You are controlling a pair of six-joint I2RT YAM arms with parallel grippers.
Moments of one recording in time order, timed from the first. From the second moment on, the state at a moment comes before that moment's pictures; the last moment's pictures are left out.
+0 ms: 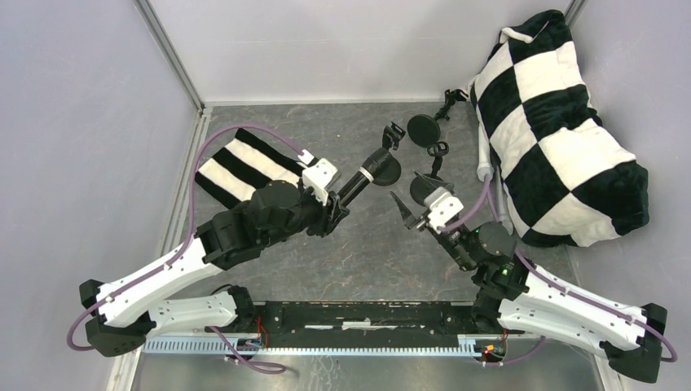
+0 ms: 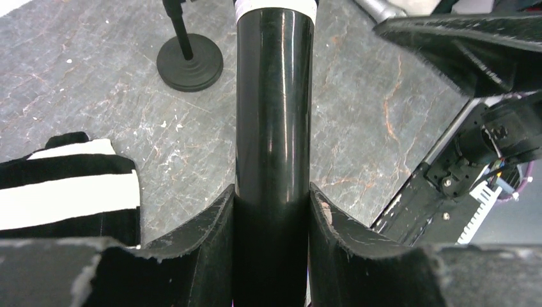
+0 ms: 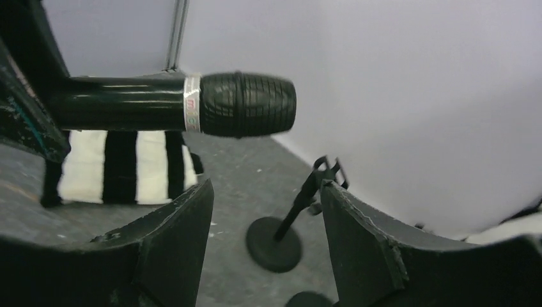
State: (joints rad) left arm -1.05 0.96 1.11 -0.54 -0.20 -0.17; right arm 1.07 0.64 0.57 0.33 0.33 -0.55
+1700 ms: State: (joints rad) left arm -1.05 0.91 0.96 -0.29 -0.13 -0.22; right arm 1.05 1.03 0.62 0.69 0.34 1.06
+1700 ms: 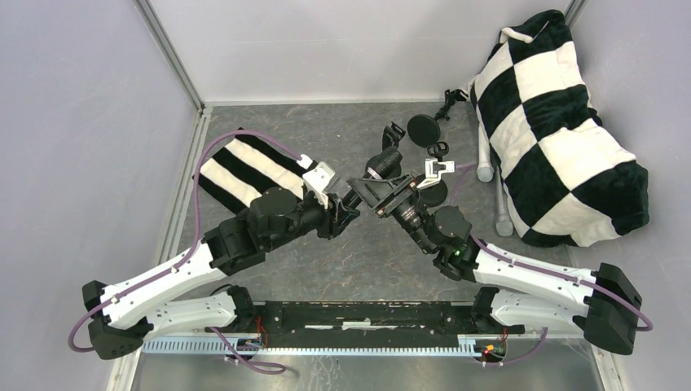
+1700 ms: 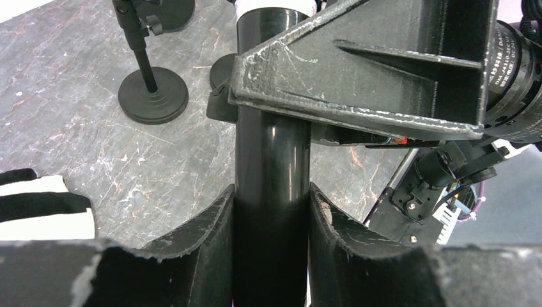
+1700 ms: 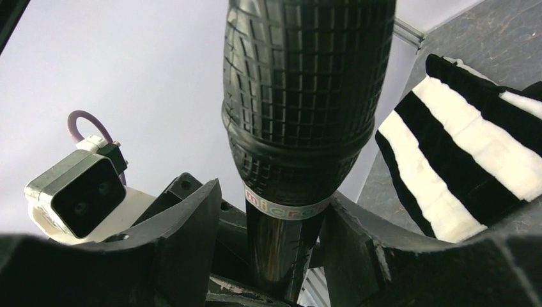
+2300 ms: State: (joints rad) left arm -1.05 0.91 0.96 -0.27 -0.12 -0.22; right arm 1.02 1.08 0.62 0.73 0.31 1.08
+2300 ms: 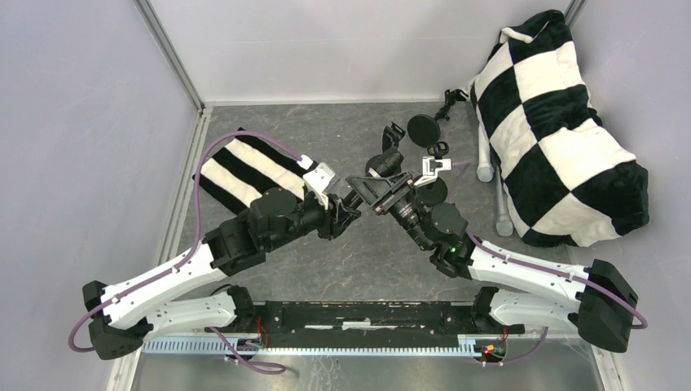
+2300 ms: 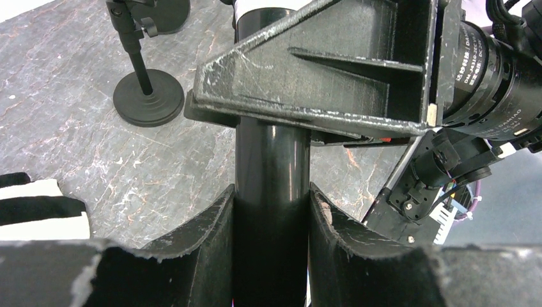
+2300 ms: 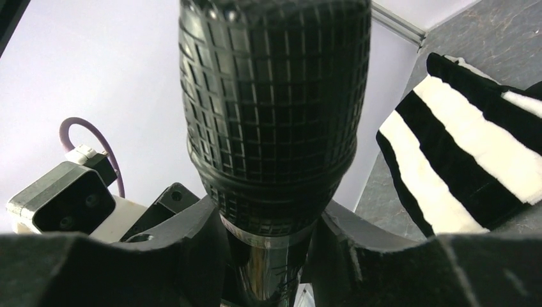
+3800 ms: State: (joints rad) left arm -0.79 1.30 0.81 0.26 -0.13 -0.20; right arm 0.94 0.40 0.34 0.04 0.66 0.29
